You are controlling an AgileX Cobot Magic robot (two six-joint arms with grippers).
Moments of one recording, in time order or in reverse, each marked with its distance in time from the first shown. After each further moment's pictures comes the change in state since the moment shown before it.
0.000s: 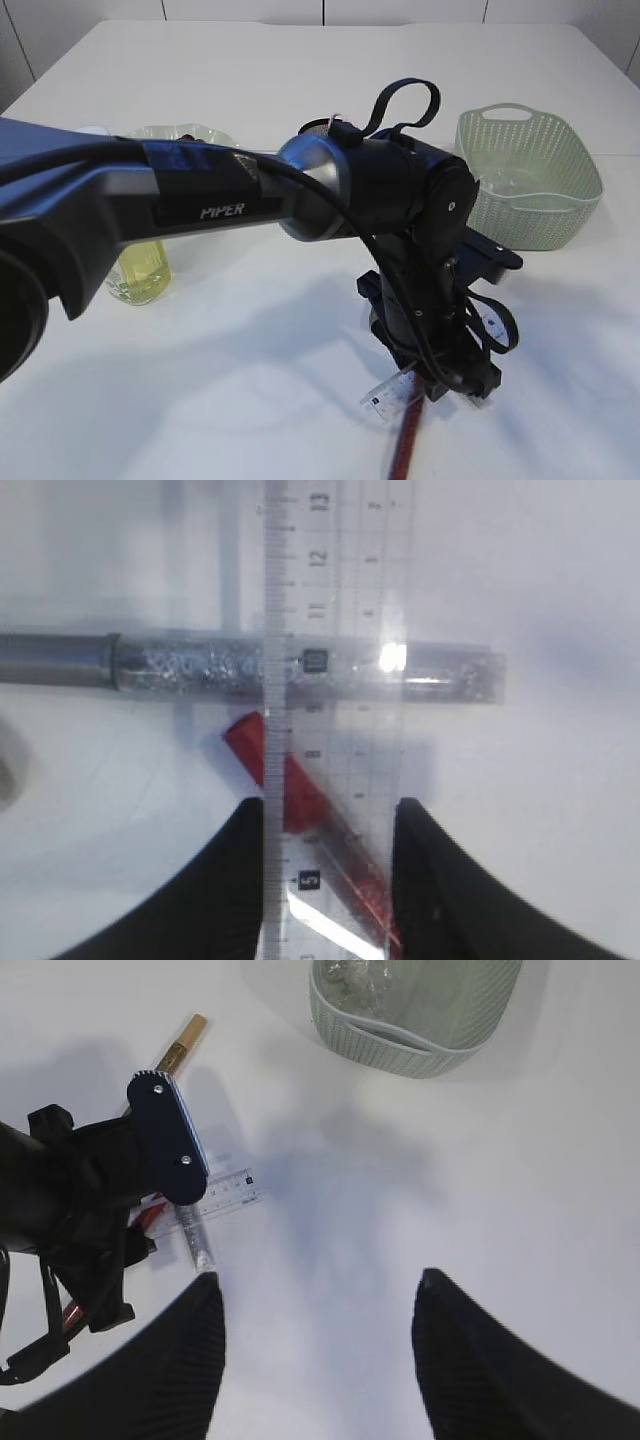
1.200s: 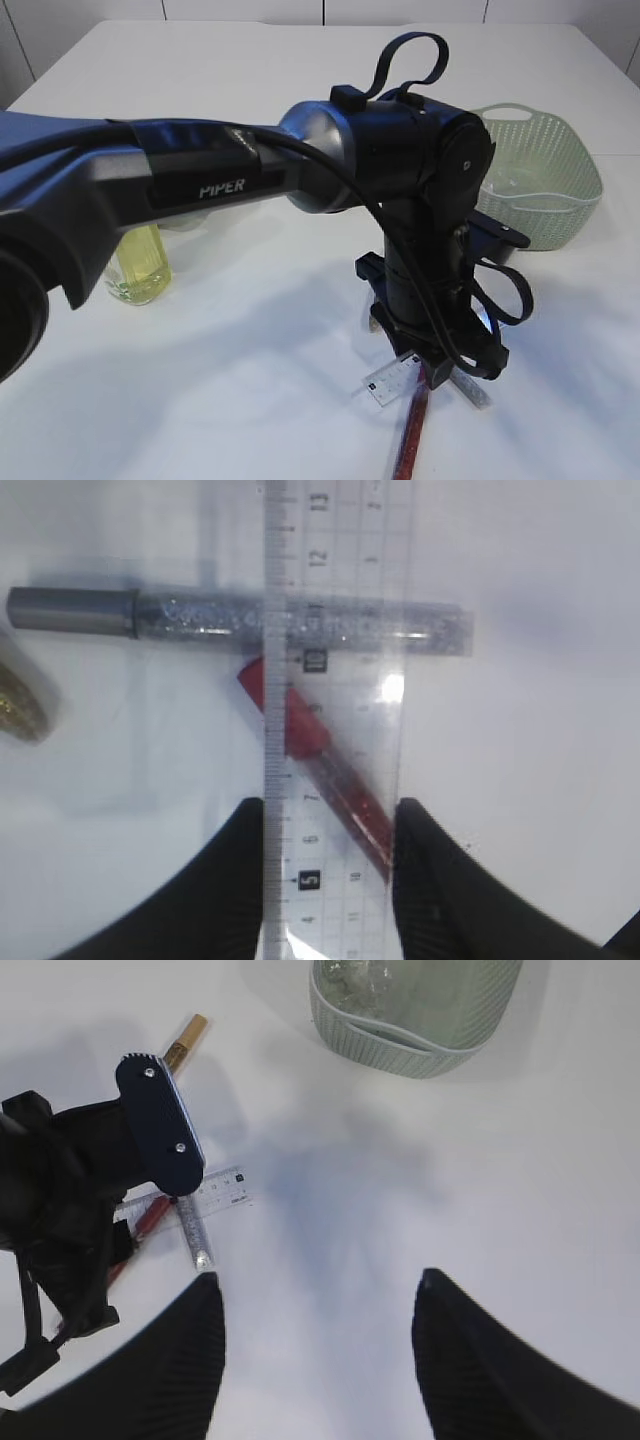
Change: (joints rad) left arm 0.000 0.000 -0.110 0.002 0.172 -0.023; right arm 0.000 0.000 0.000 0.000 0.000 -0.001
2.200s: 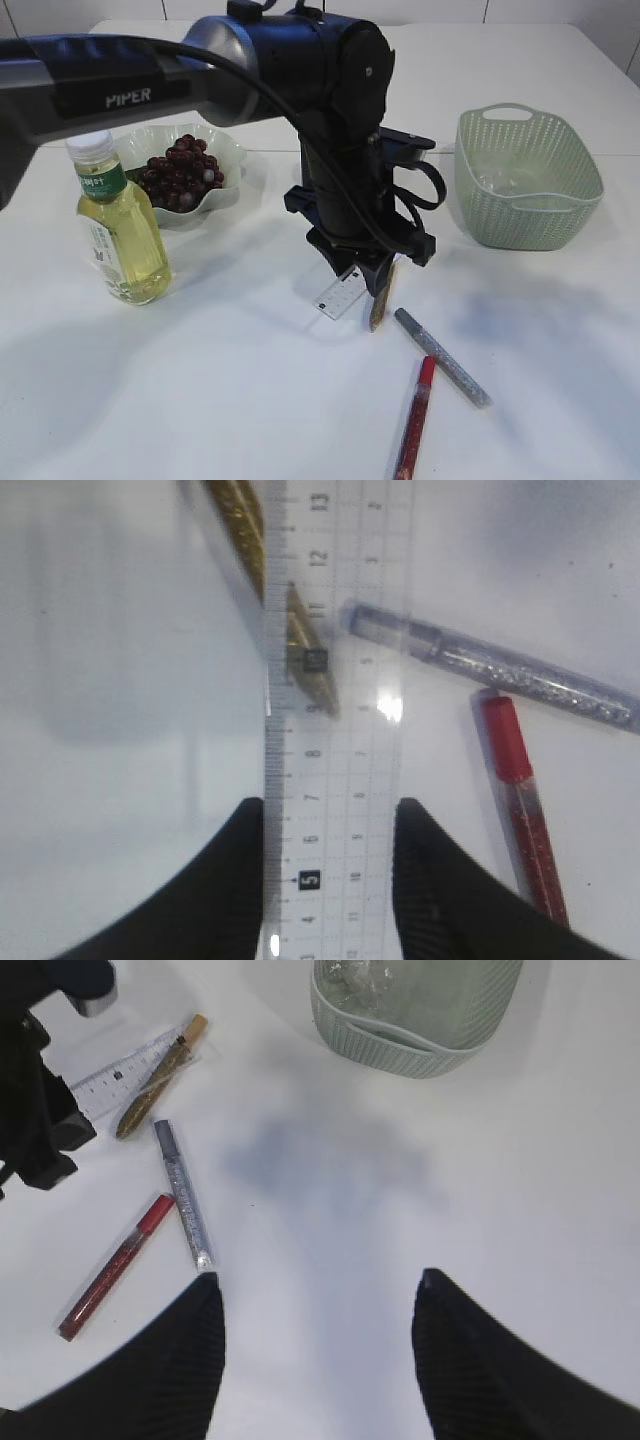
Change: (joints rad) left arm 0.153 -0.072 -0.005 0.024 0.008 -0.112; right arm 0.000 0.000 0.000 0.000 0.000 0.000
